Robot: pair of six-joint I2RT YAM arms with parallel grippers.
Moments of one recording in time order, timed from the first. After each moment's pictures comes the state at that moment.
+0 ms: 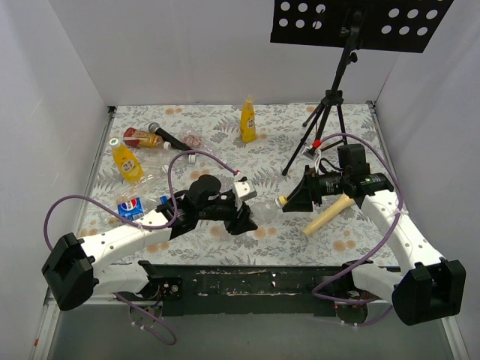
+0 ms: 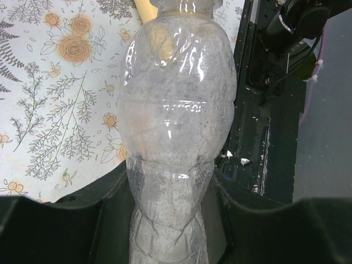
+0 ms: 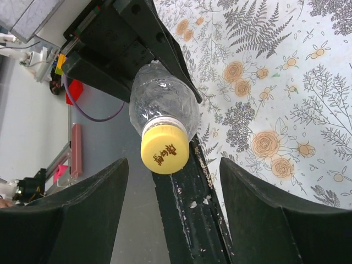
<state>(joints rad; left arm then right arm) -0.89 1.16 0.74 -0.03 0.50 -0.01 0.25 1.10 0.90 -0.64 -1.20 -0.02</state>
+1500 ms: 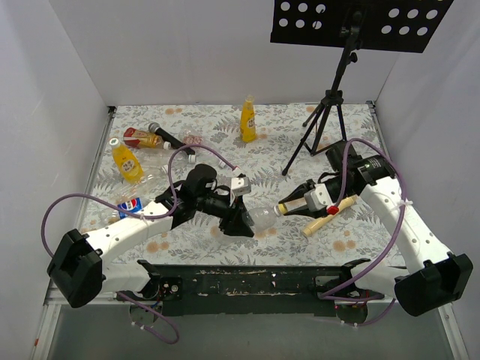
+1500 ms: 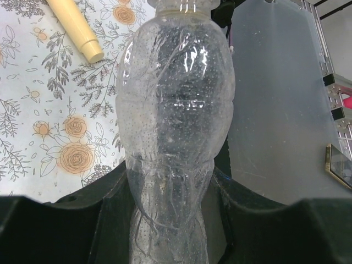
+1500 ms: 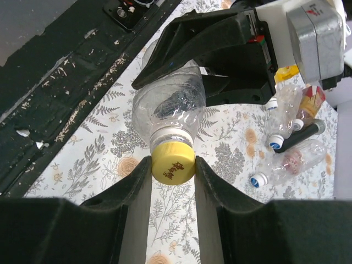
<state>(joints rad) -0.77 1.22 0.78 -0.10 0.92 -0.01 0.37 1.17 1.18 -1.32 -1.24 -1.85</state>
